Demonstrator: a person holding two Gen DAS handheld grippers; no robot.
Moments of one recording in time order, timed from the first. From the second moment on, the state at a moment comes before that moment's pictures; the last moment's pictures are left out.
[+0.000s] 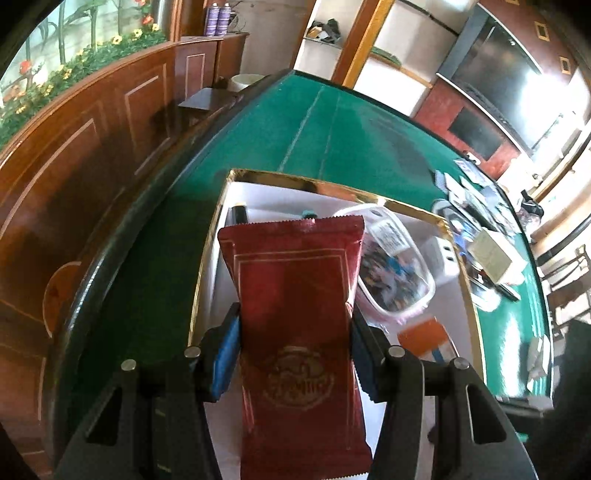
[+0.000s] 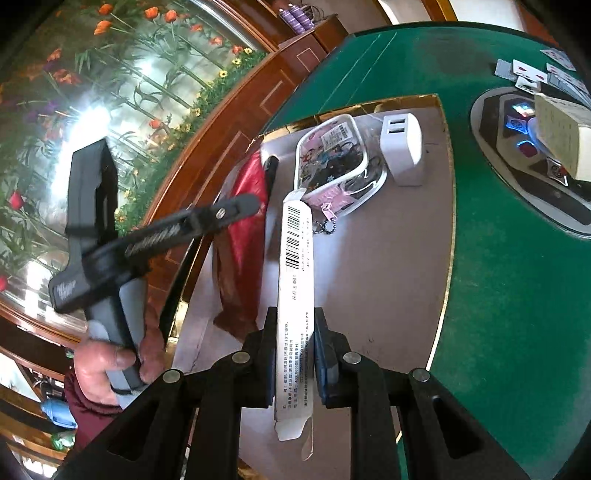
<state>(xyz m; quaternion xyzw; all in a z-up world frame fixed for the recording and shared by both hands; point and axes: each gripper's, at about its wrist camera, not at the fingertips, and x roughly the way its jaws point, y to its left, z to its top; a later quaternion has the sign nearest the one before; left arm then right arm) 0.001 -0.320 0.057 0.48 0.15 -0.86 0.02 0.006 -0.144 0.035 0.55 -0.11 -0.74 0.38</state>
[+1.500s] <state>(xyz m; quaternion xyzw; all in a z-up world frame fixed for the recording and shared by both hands) 0.119 -0.140 0.137 0.35 0.15 -0.92 -0.13 0.040 0.115 0.075 0.41 -0.19 -0.89 0.13</state>
